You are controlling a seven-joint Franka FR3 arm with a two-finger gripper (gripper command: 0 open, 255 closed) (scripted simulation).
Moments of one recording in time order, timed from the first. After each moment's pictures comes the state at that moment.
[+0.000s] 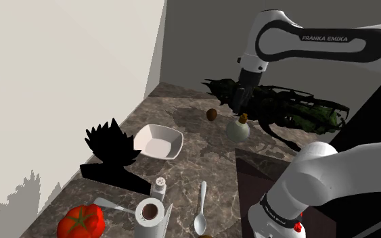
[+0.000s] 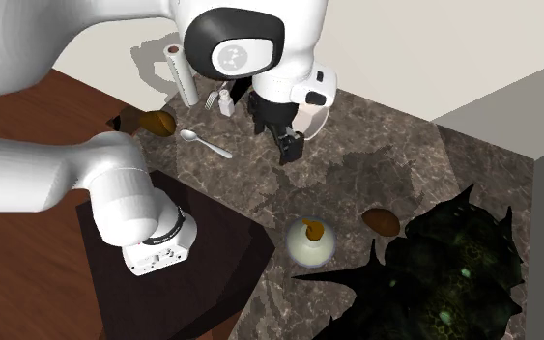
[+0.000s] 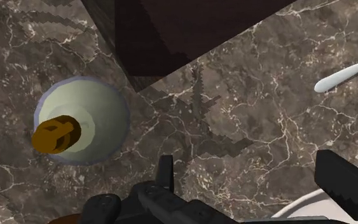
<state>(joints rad) -0.09 -0.71 -0.14 -2.49 -0.09 1.69 -0.24</state>
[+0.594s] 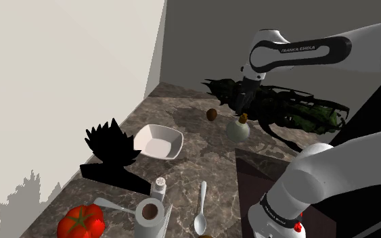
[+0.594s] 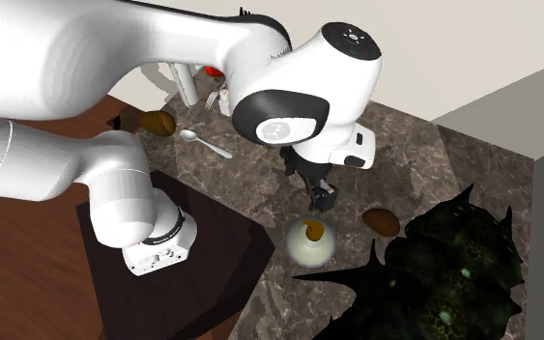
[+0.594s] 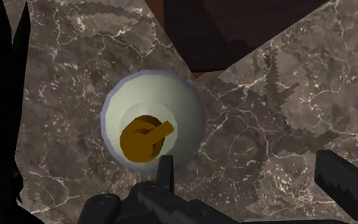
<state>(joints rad) -0.17 -0.55 -0.29 -2.49 -0.20 1.89 -0.33</state>
